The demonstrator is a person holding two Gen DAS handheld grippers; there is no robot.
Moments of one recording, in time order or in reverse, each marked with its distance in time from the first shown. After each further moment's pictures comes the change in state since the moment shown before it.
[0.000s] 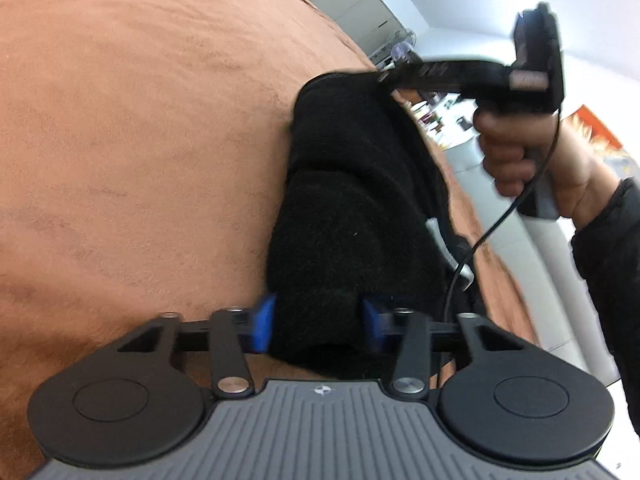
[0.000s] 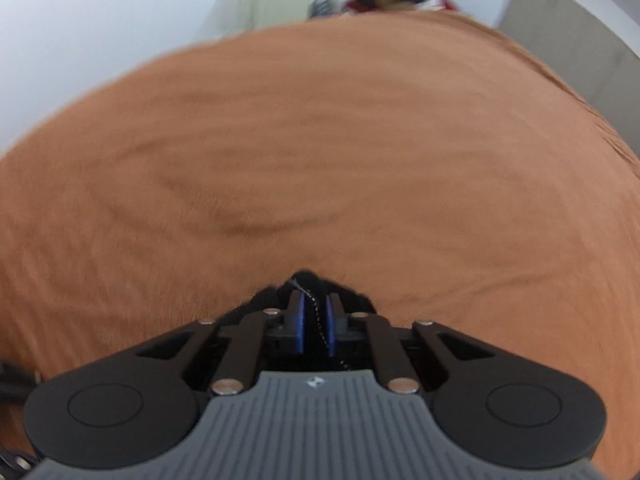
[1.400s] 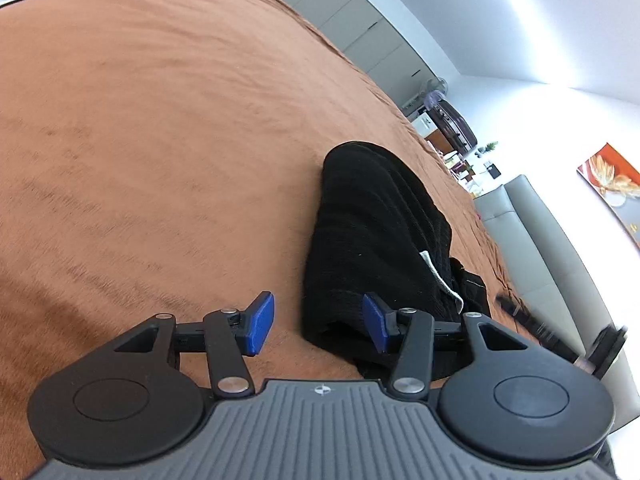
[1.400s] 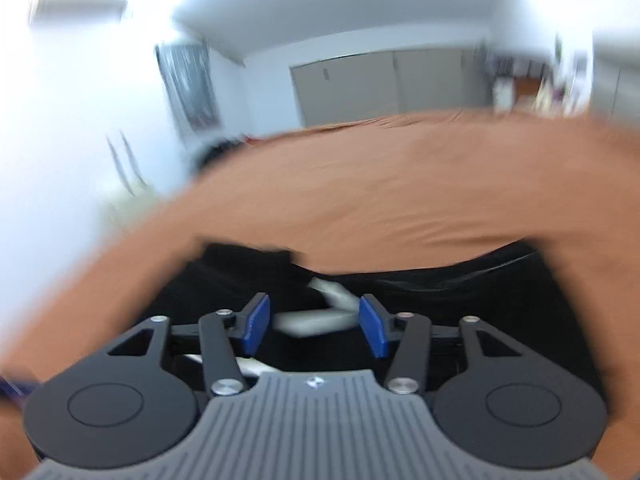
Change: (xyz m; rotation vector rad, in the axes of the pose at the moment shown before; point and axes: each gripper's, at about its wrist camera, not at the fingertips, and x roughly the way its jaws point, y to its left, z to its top) left arm -0.082 -0.010 -0.027 -0.058 -0.158 0.108; right arm -0.131 0.002 -0.261 0.539 -0.463 -0.316
